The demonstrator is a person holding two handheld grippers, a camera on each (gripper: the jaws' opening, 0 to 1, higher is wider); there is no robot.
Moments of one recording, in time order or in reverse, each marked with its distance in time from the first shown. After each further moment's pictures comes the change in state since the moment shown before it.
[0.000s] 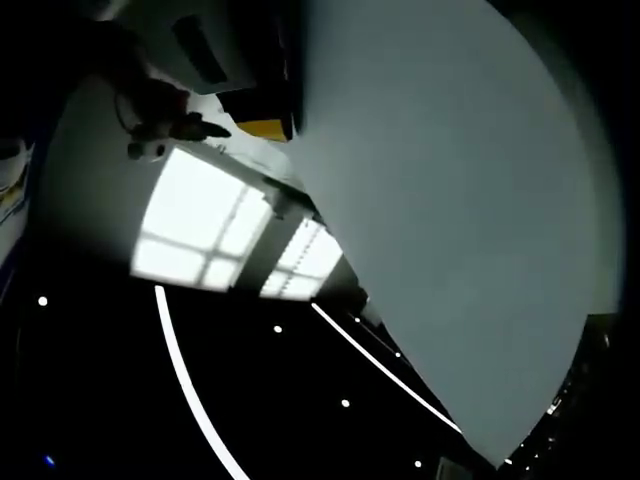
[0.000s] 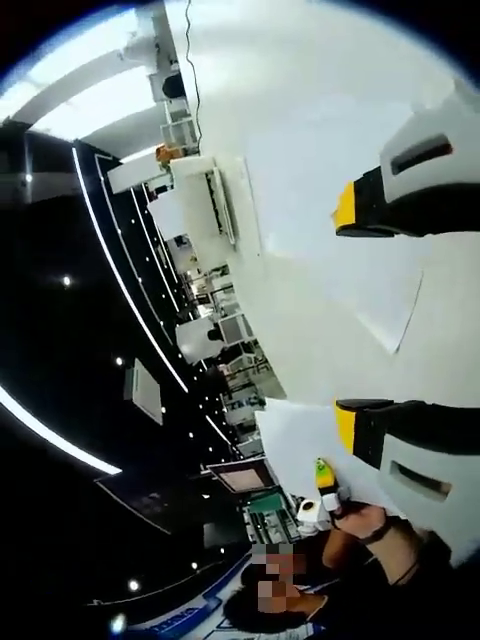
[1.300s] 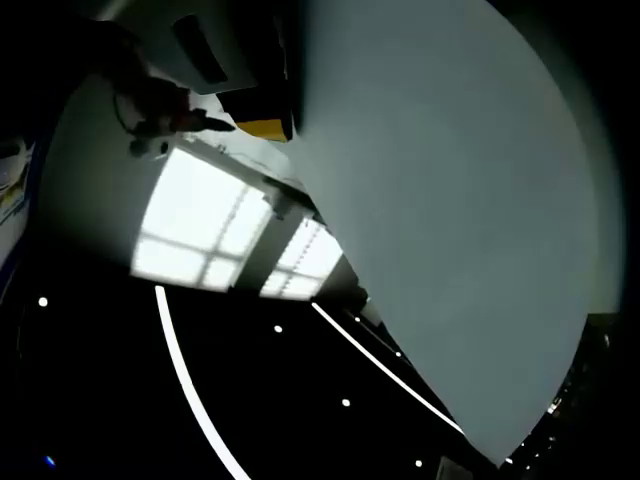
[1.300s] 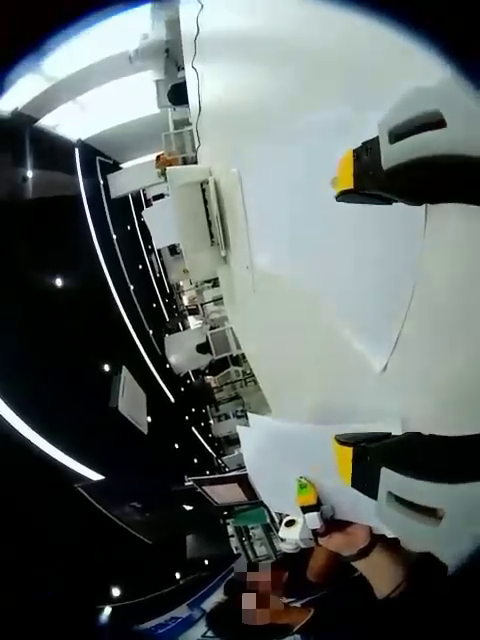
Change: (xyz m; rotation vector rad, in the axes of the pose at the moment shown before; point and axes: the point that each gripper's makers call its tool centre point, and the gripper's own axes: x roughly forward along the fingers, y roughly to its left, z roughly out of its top) left arm 0.000 -0.003 0.000 0.003 -0.002 -0.001; right arm 0.005 -0.013 -0.014 -0.039 0.045 -0.059
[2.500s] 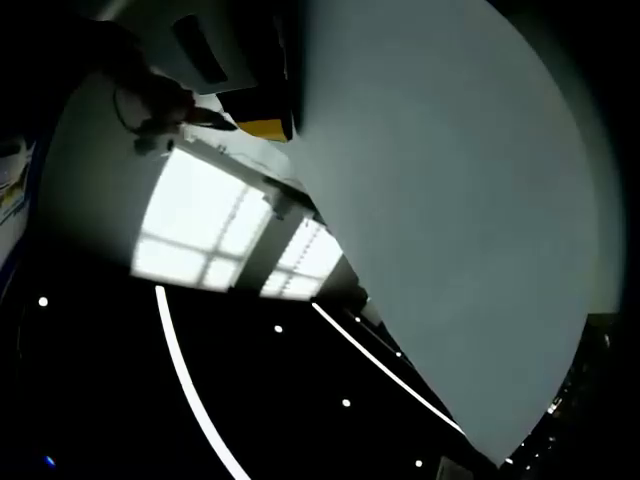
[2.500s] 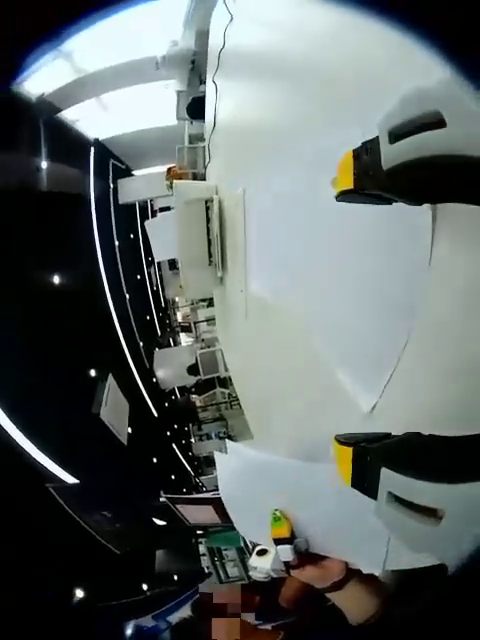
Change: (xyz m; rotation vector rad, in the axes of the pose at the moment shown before) left arm 0.000 0.004 0.001 0.000 0.000 0.000; right arm 0.006 -0.023 -0.010 -0.100 0.034 -0.113
